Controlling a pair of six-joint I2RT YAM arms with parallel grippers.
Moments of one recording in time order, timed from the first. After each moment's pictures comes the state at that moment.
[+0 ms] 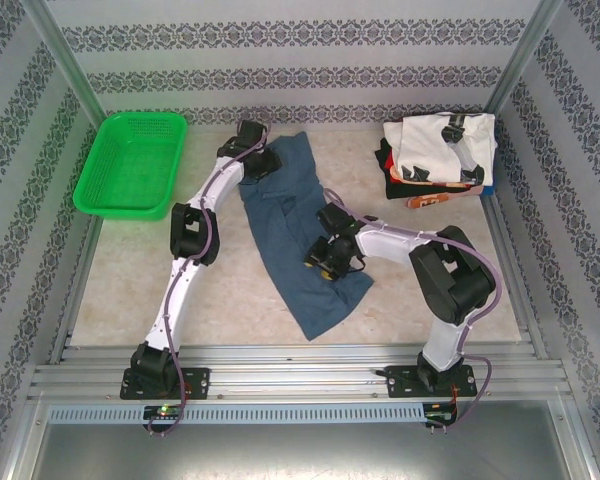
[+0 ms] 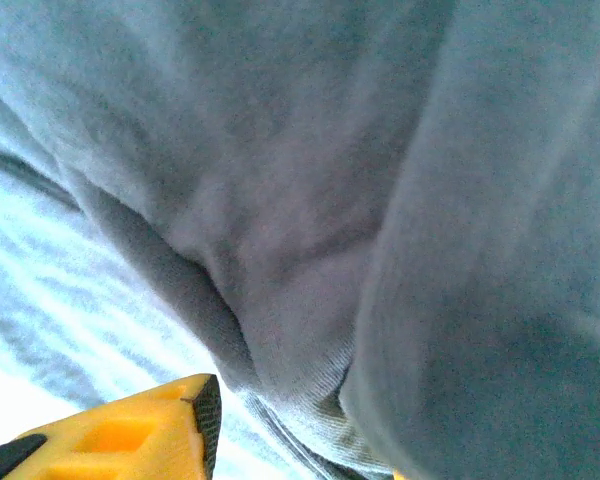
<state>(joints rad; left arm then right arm) -0.22 2.82 2.66 -0.68 0.25 -0.69 0.60 1.82 1.05 -0.44 -0.33 1.17</state>
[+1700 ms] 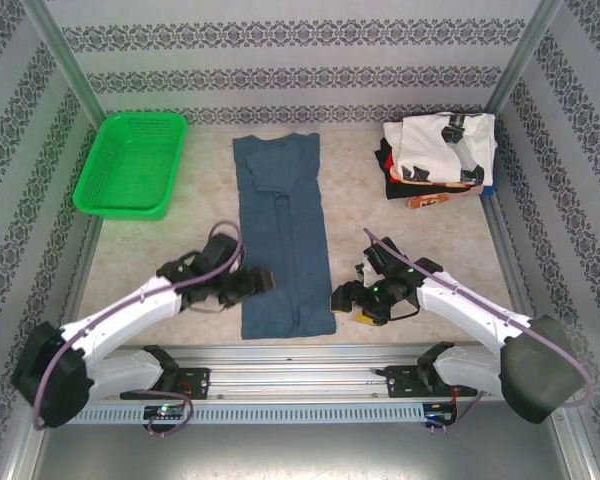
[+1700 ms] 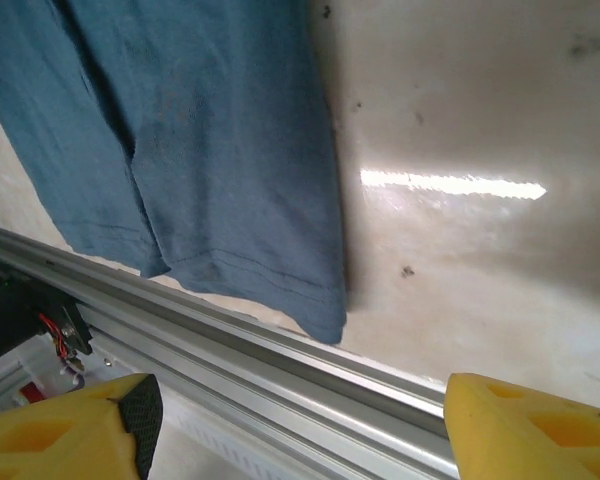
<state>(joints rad) -0.64 1.10 0.66 -0.57 0.24 -1.00 0.55 1.18 0.62 -0.70 -0.56 0.76</state>
